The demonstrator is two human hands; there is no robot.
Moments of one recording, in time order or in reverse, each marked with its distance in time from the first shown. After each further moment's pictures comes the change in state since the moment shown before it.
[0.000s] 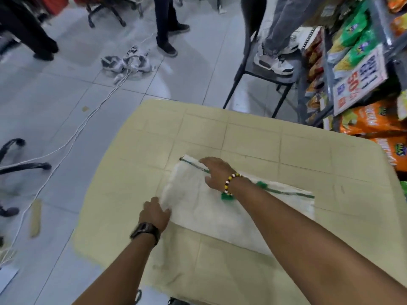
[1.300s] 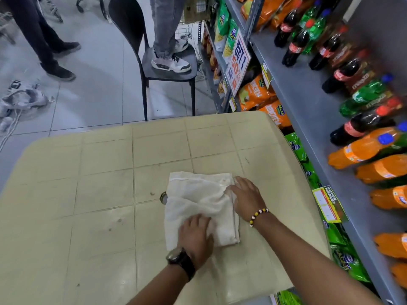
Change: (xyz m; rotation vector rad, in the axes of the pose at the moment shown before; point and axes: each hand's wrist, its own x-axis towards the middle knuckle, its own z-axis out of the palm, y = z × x) left_hand -0.158 0.186 0.167 0.523 -0.282 0.890; right_hand -0.263 0.208 0.010 -0.051 0.416 0.554
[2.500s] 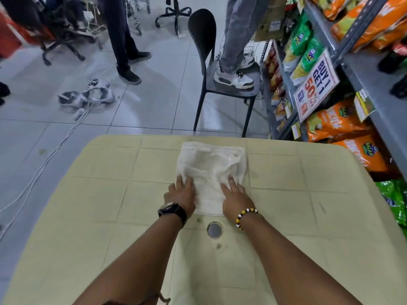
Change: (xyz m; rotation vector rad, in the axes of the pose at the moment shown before) left_hand 0.139 -0.190 -0.117 0.024 0.185 -0.436; right_hand 0.176 -0.159 0.080 0.008 -0.255 -0.143
